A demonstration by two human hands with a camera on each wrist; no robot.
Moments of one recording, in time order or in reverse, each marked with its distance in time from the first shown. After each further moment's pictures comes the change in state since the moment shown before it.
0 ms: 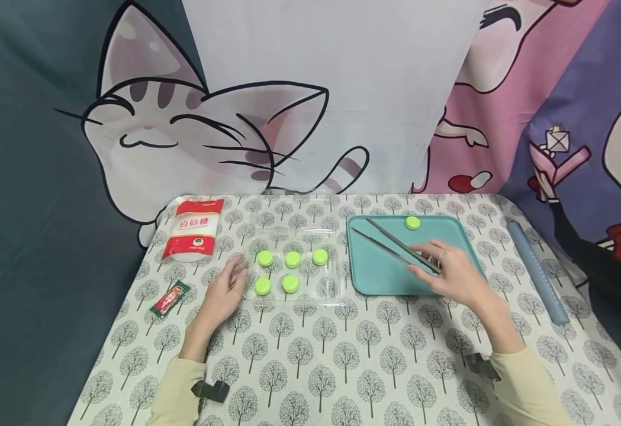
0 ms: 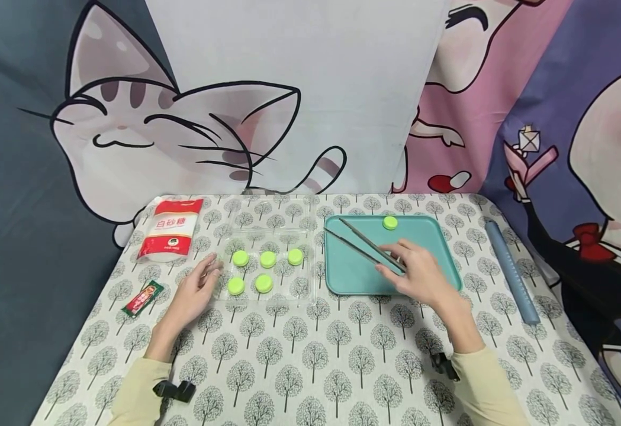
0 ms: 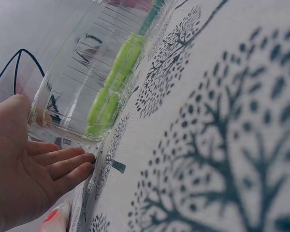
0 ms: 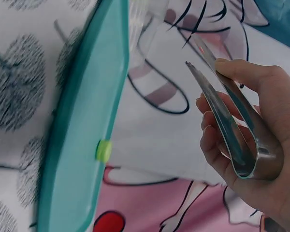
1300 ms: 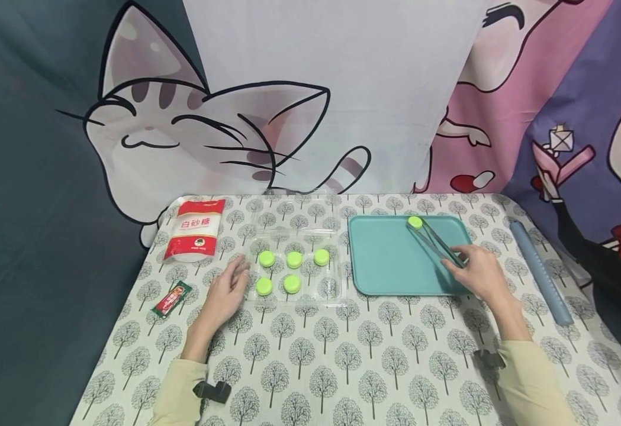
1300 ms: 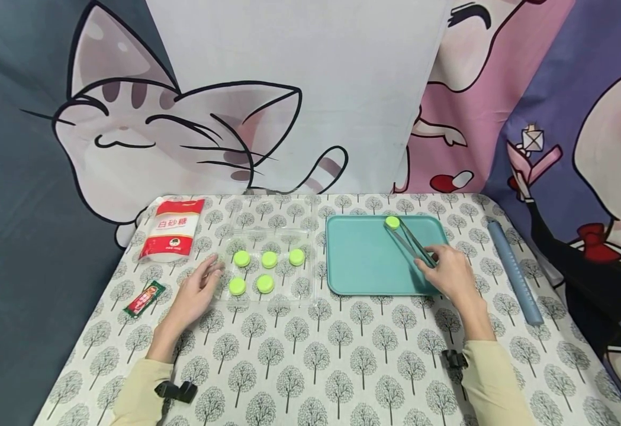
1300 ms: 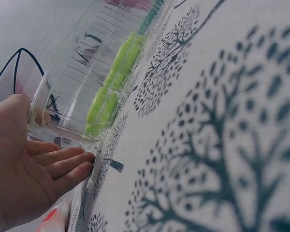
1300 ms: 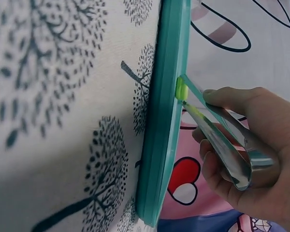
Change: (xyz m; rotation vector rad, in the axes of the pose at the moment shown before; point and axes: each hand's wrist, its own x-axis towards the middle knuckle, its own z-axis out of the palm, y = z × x) left_hand 0.001 -0.002 0.000 0.003 0.008 0.021; right_hand -0.030 0.083 0.006 -0.145 -0.023 0.436
